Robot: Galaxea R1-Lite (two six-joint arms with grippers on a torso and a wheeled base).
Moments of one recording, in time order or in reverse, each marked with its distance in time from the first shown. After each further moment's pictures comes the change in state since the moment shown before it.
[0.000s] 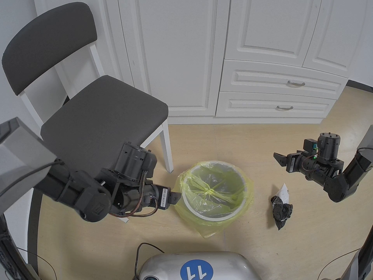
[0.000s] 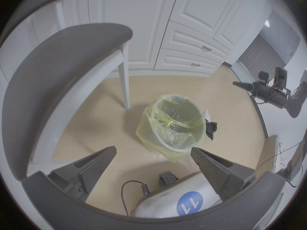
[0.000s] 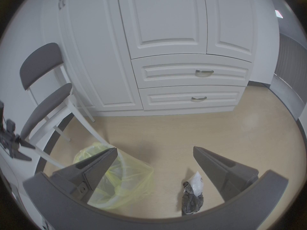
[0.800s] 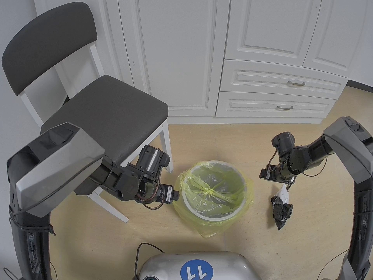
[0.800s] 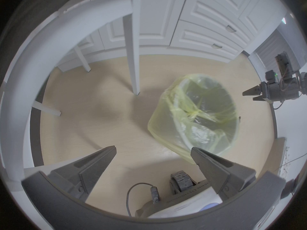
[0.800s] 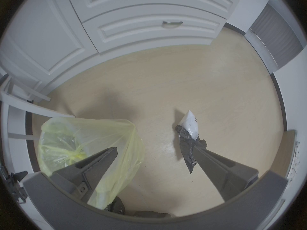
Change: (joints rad) left arm 0.090 0.320 -0.343 0.206 -0.001 0.007; right arm 0.087 0.331 -0.703 1.038 -0.257 0.385
